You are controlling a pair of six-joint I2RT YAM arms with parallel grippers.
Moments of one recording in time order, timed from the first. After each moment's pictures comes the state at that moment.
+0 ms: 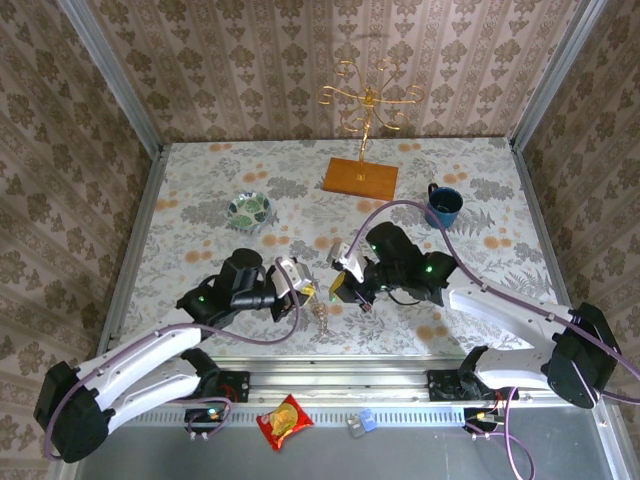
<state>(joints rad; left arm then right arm) -0.79 0.88 0.52 -0.20 0.46 0.24 0.78 1.24 0.89 -0.40 -0.49 -0.17</state>
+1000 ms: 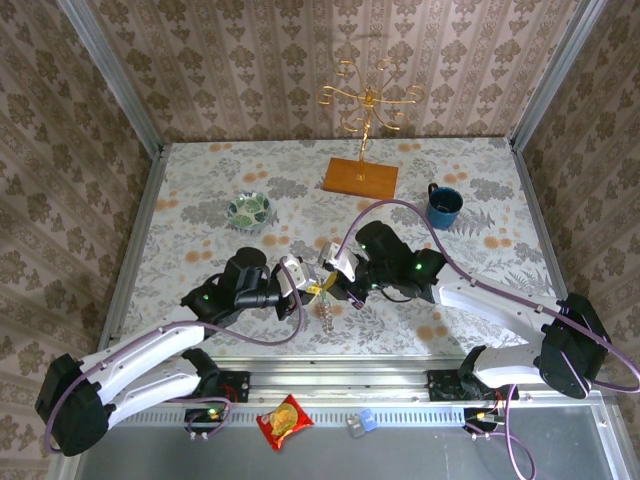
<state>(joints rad) -0.82 0.91 0.53 -0.14 0.46 0.24 0.81 1.30 0.92 -0.37 -0.42 -0.19</state>
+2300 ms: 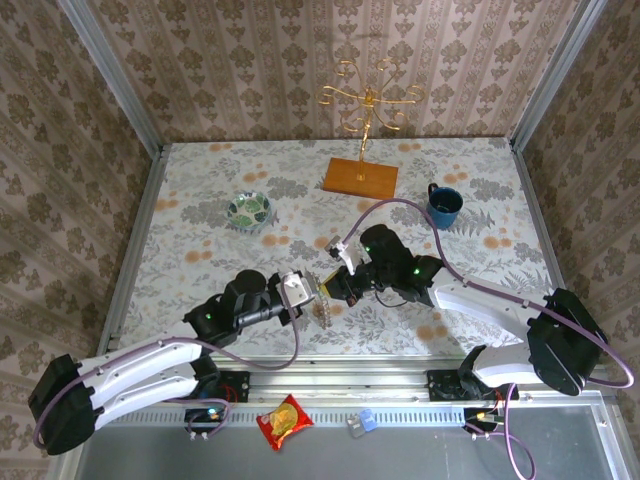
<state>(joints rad) -0.97 0.83 0.36 0.09 0.13 0.34 0.76 1.33 0.80 -0.13 -0.51 0.22</state>
